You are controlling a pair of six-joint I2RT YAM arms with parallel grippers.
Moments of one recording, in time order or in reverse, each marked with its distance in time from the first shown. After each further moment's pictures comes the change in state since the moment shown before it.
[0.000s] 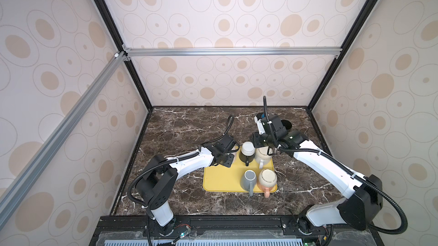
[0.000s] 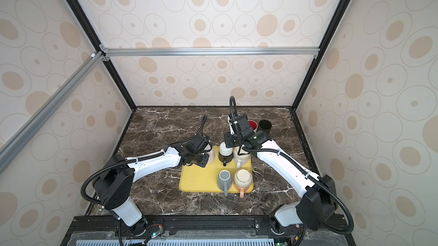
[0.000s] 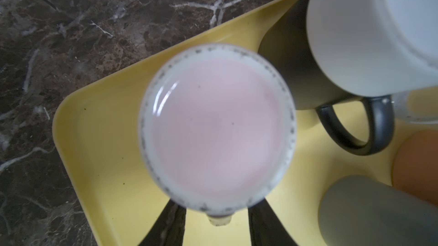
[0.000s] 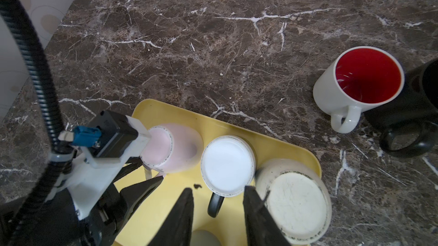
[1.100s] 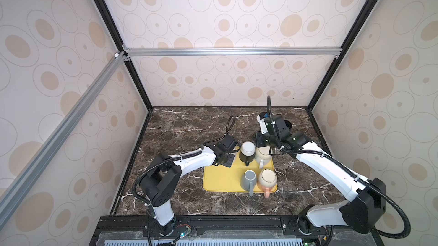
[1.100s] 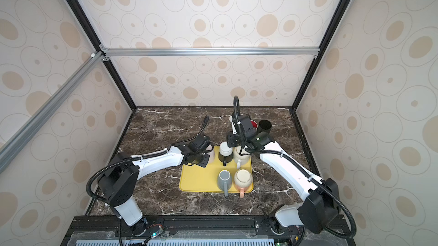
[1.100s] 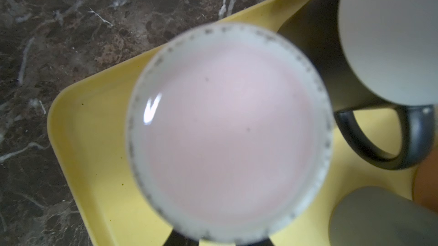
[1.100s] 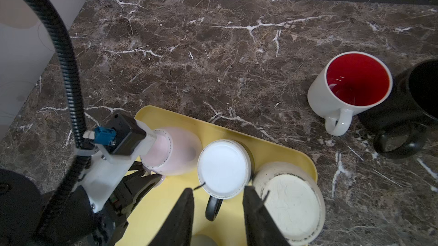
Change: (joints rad) left arm 0.000 0.039 0.021 -0.014 -0.018 -0.034; right arm -0.021 -0.030 -0.024 0.029 -0.007 0.000
